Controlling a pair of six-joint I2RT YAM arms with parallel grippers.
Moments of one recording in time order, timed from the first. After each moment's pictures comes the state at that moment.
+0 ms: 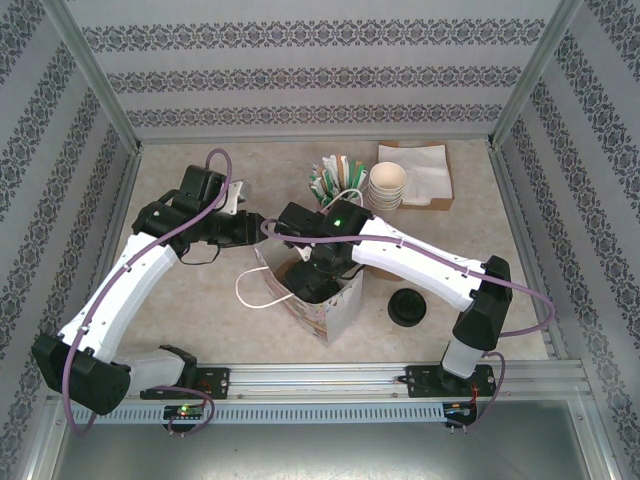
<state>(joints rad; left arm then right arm) -0.35 1.23 1.28 -0.97 0.39 -0.45 1.03 1.72 1.72 -1.37 -0.01 0.40</state>
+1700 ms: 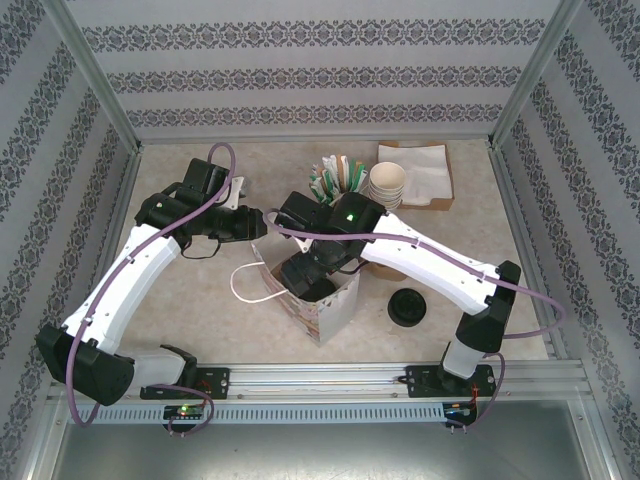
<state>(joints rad) -0.35 1.28 1.34 -1.02 0.32 -0.42 1.06 1.70 1.87 -1.43 0.01 0.40</state>
